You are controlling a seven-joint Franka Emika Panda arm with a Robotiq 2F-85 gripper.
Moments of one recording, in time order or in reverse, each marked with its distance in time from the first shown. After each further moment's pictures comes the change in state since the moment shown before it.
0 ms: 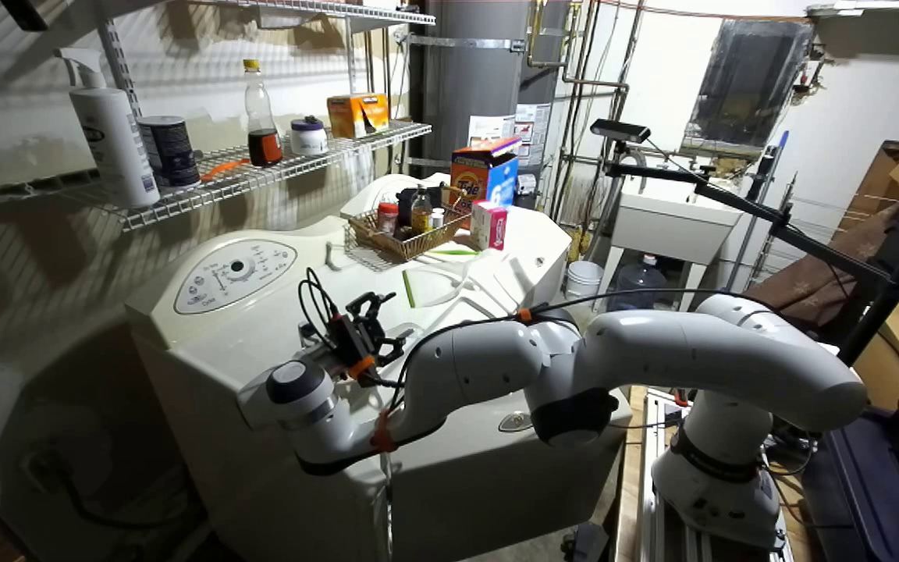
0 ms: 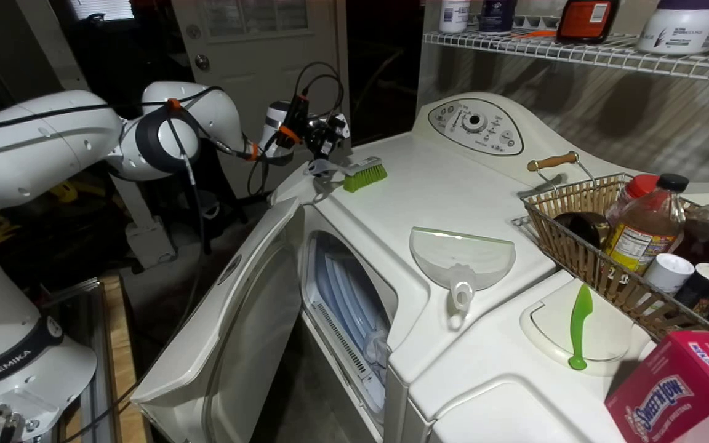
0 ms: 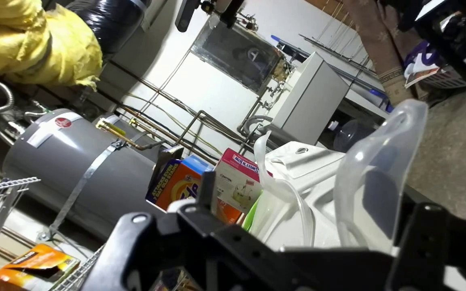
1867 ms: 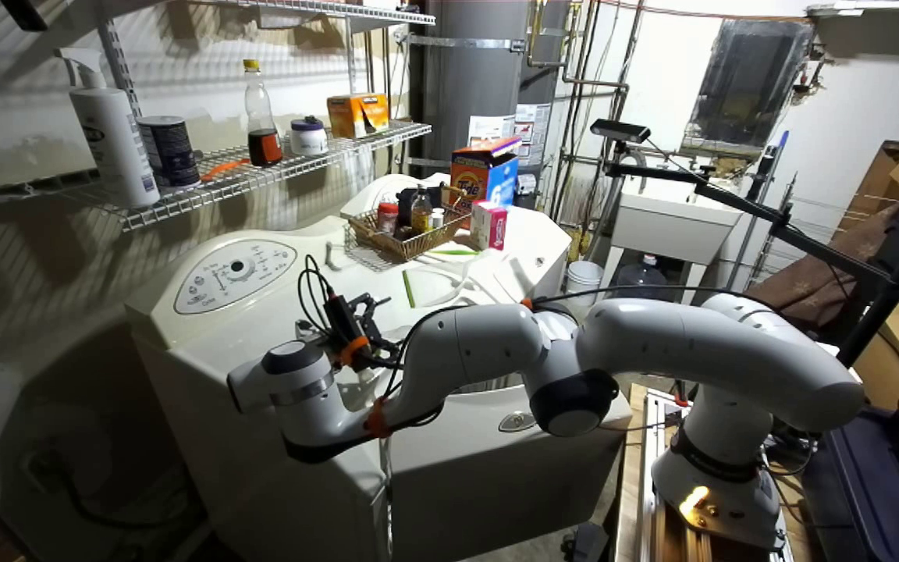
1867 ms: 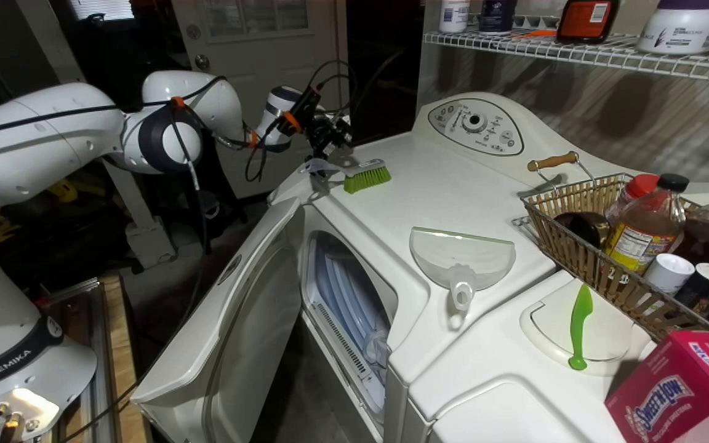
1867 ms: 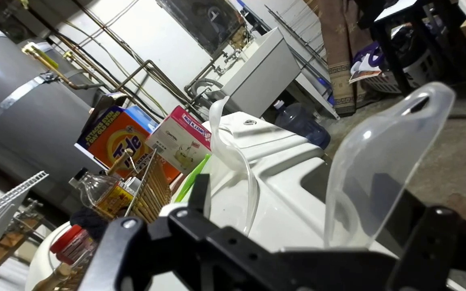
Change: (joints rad) arm -0.060 -0.048 0.167 0.029 0.002 0.035 -0.160
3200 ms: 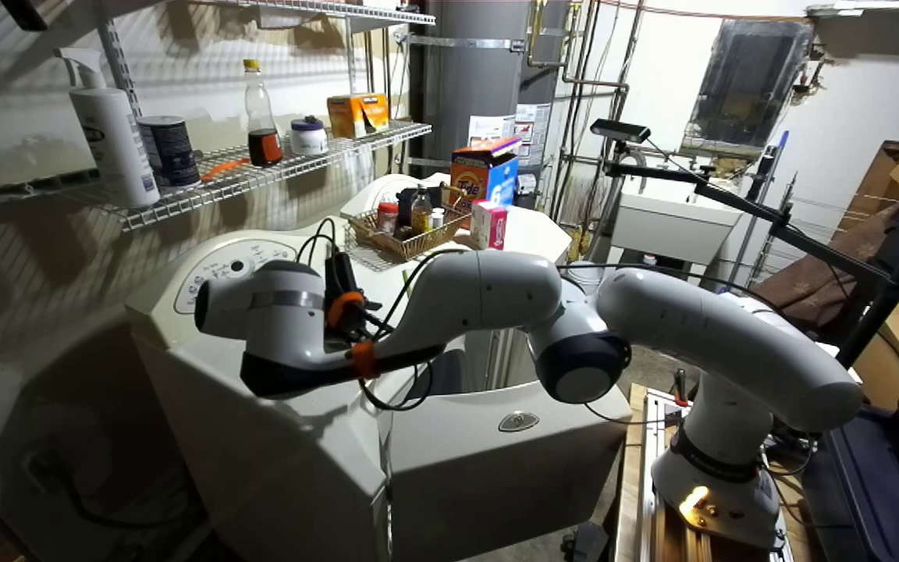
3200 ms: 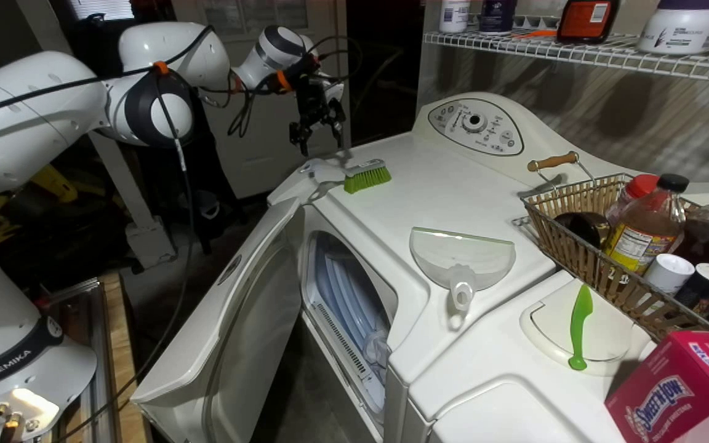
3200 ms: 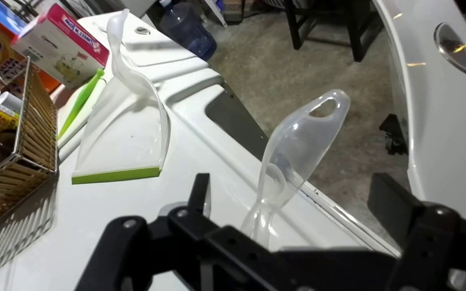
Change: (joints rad) arm -0.032 -0.191 0.102 0.039 0.341 0.052 -0.026
